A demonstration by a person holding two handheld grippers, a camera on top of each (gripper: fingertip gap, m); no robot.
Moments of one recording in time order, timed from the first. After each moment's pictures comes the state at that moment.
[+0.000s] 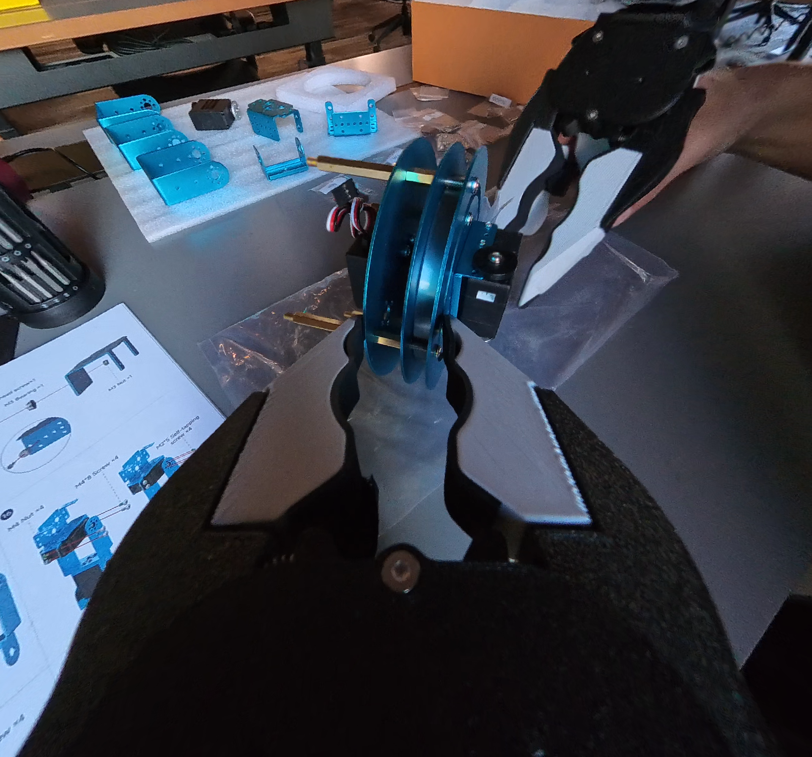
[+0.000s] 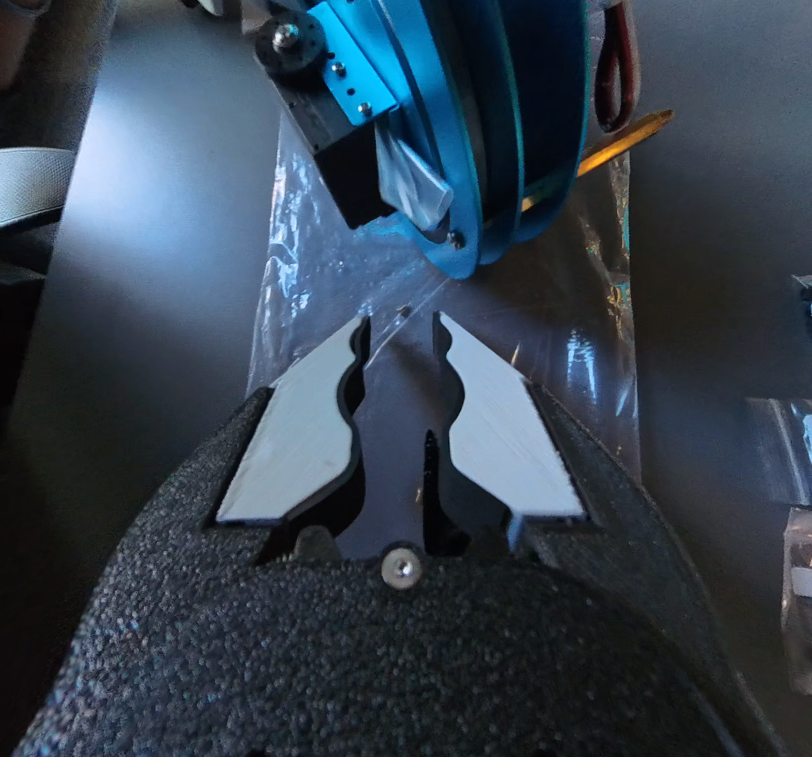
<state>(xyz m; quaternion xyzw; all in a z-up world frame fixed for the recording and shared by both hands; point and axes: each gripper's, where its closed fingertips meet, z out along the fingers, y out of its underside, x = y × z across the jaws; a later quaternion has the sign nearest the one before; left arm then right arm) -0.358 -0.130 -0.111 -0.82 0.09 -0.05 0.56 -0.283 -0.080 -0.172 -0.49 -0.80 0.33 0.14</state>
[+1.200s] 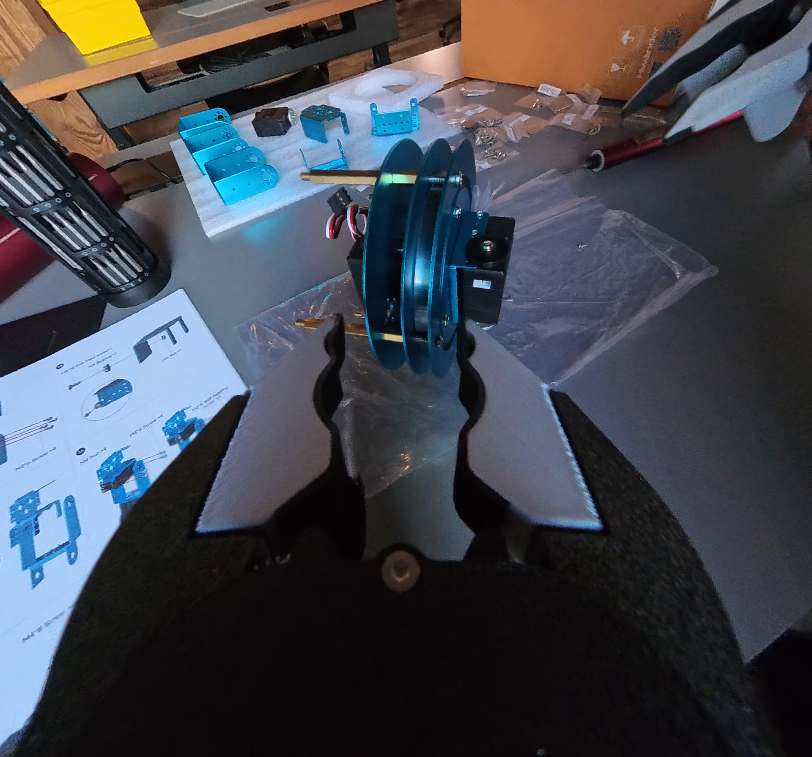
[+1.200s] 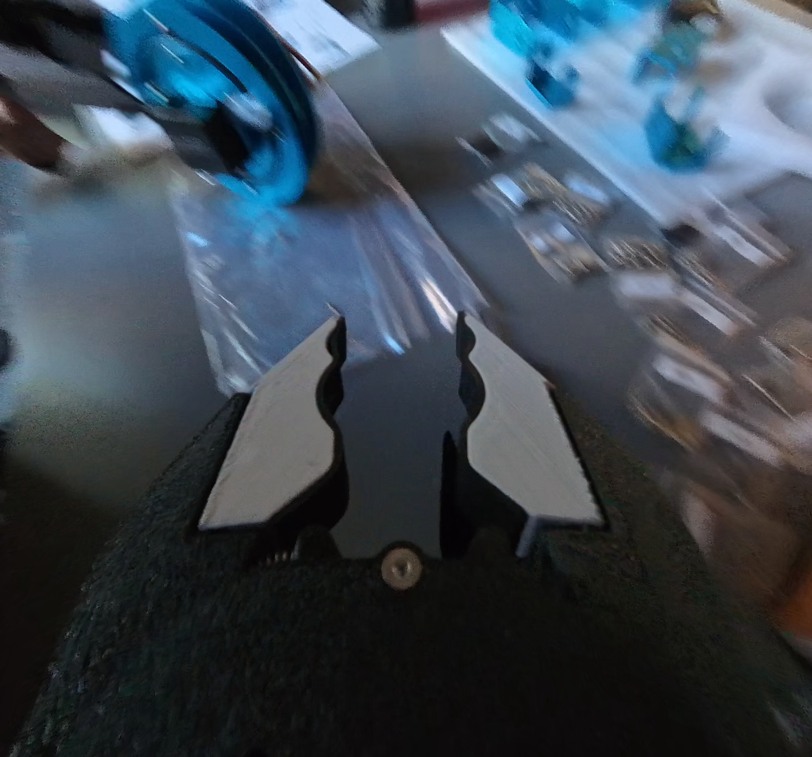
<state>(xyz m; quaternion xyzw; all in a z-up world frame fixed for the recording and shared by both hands) -0.353 -0.143 -0.107 -0.82 0.06 0.03 0.57 -0.178 0.016 -0.120 -0.62 -0.61 0.37 0.32</state>
